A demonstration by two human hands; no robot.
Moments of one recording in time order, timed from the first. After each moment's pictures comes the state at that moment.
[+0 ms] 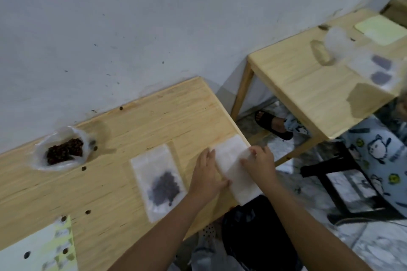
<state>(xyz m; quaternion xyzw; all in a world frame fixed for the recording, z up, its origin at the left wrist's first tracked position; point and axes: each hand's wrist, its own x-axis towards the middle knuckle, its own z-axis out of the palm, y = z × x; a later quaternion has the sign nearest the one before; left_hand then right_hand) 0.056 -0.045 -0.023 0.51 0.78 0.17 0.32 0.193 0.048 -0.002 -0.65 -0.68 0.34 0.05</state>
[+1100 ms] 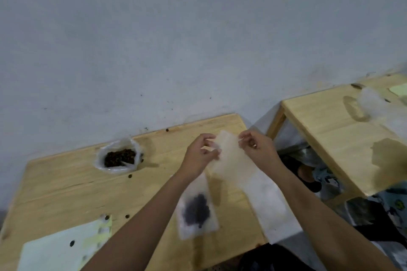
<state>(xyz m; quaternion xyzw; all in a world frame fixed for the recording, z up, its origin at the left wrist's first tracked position) -0.074 -0.049 0.102 0.34 0.67 0.55 0.36 0.069 0.067 0.122 -0.39 -0.77 0.45 0.21</state>
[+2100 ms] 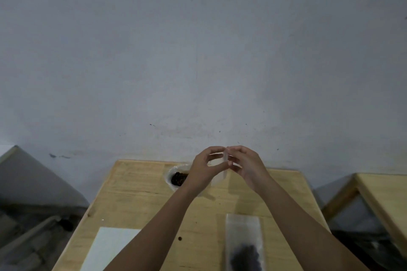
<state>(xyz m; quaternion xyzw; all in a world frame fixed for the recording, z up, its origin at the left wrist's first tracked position) -0.175 -0.153 0.174 0.30 0.67 0.65 0.22 -0.103 -0.032 0.199 -0.27 -0.55 0.78 0.14</state>
